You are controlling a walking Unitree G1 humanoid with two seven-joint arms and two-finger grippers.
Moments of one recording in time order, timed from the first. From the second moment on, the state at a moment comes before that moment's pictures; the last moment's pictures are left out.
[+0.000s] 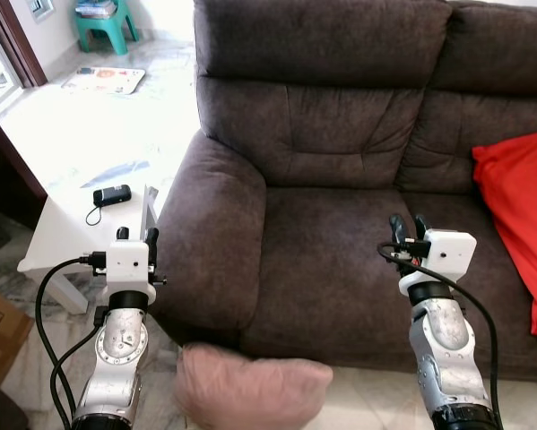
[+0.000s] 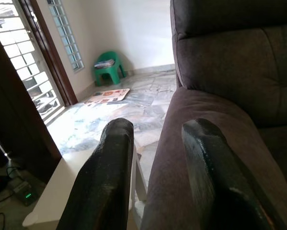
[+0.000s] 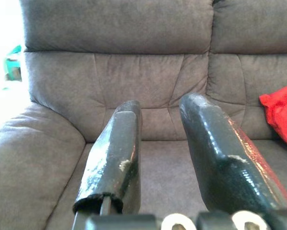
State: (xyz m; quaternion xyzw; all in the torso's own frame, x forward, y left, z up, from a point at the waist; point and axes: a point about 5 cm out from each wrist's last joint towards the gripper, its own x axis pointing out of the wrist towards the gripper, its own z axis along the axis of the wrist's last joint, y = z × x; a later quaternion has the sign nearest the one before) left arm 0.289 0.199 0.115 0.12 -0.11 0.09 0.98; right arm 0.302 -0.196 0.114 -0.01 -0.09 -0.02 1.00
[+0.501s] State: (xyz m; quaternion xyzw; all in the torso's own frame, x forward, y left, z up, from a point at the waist) left arm 0.289 0.199 0.114 0.12 -0.11 0.09 0.98; right arm 0.302 -0.195 0.114 -0.01 -0.09 -0.02 1.00
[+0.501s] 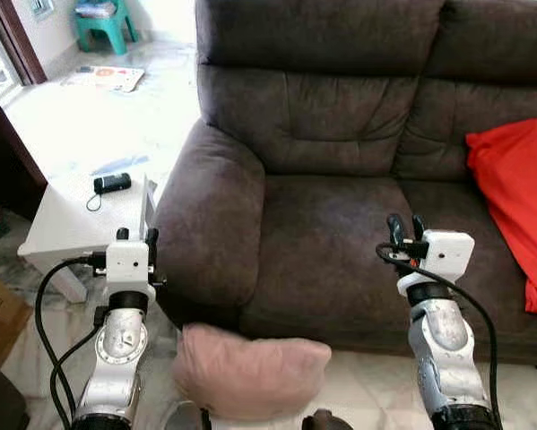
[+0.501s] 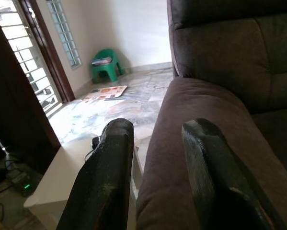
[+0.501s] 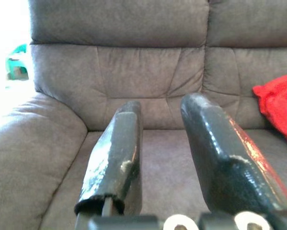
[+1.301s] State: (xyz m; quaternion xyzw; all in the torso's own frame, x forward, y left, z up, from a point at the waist) left arm 0.290 0.195 0.117 0.11 -0.11 0.09 0.98; right arm 0.302 -0.195 0.115 -0.01 -0.09 -0.01 1.00
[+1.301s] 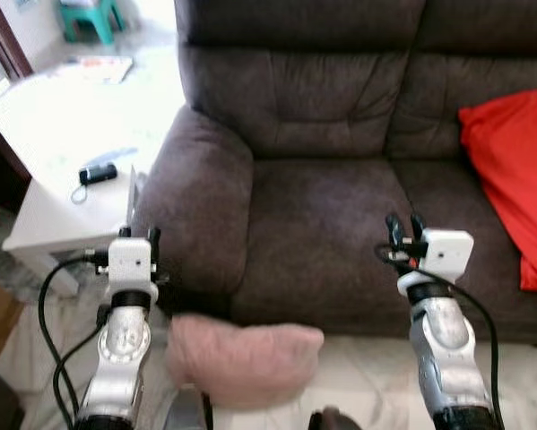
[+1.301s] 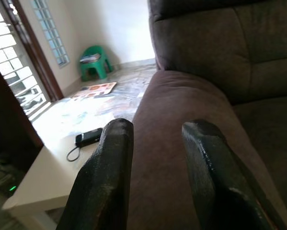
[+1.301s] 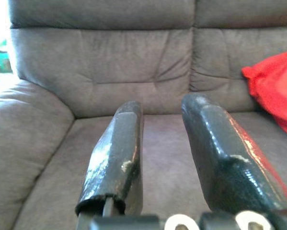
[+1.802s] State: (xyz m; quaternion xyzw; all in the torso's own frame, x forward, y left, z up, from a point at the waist) left arm 0.290 0.197 0.118 0.10 -0.11 0.09 0.98; right arm 0.302 -0.192 0.113 -0.01 -0.08 0.00 1.00
